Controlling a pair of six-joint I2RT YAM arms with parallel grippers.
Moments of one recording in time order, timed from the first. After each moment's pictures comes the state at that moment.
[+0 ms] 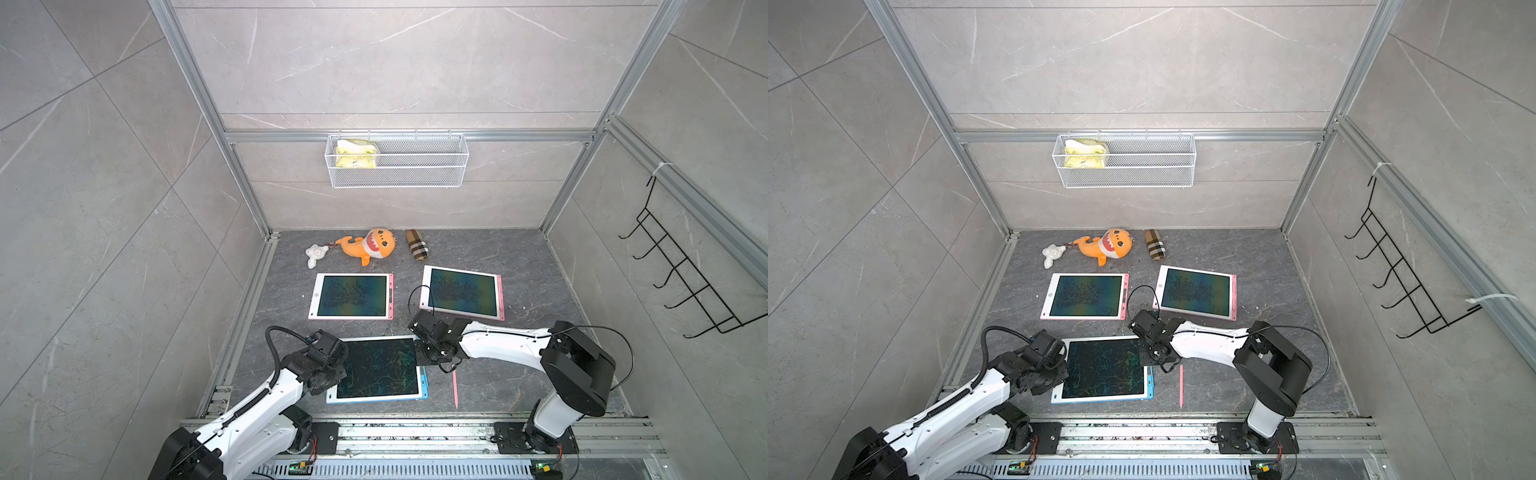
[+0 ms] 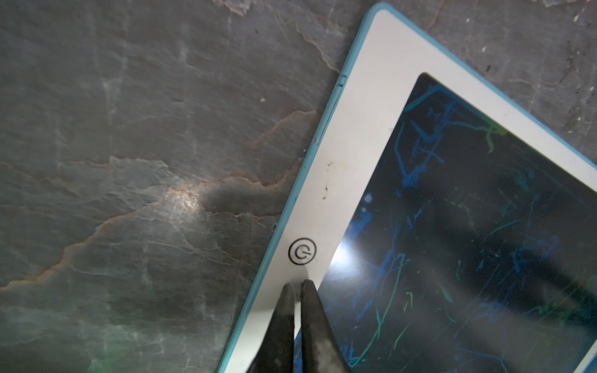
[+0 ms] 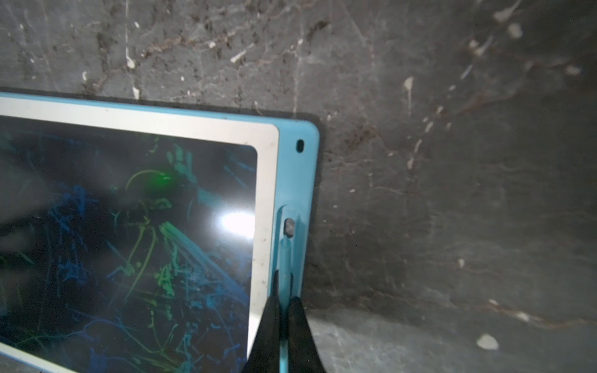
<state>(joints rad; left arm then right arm) -0.55 0.92 0.40 -0.74 -0.08 -1.00 0.93 1.69 0.96 -0.52 0.01 0.79</state>
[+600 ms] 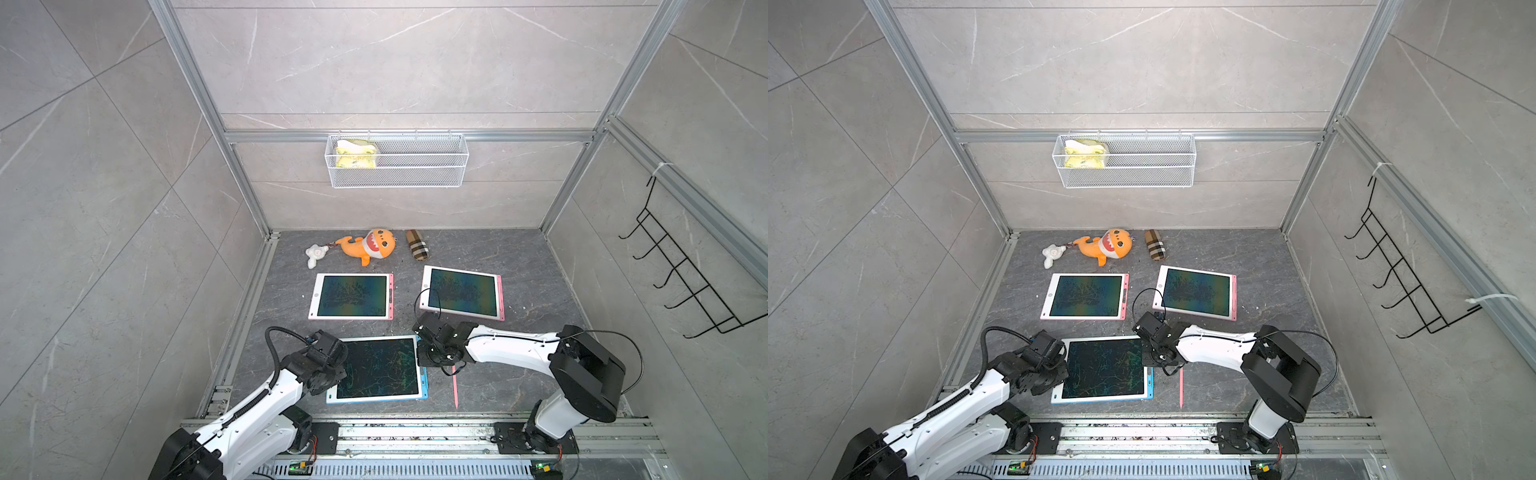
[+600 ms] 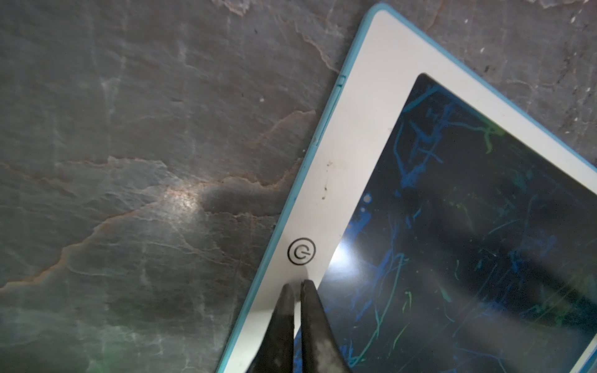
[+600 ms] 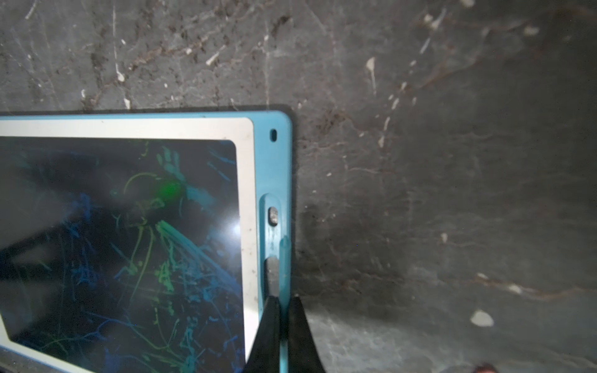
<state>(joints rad) -0.55 0.92 0.39 -0.74 -0.07 -1.00 0.93 1.63 0.89 -0.47 0.01 0.88</state>
